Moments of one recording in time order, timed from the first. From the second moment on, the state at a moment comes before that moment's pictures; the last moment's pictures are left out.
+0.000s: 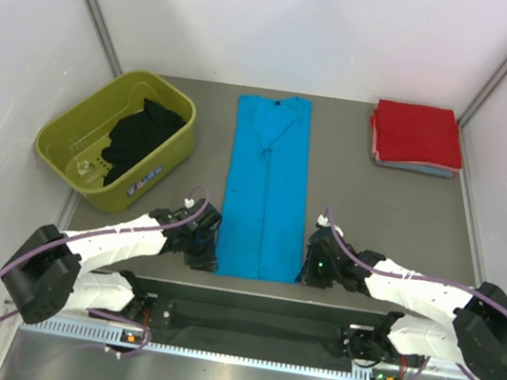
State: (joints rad) left arm -0.72 1.19 0.55 -0.55 0.09 -0.94; right arm 0.88 1.19 0.46 -0.30 -0.02 0.88
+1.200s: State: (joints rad) left arm -0.72 1.28 0.66 -0.55 0.08 -0.91; right arm 0.88 1.25 0.64 -0.43 0.09 0.80
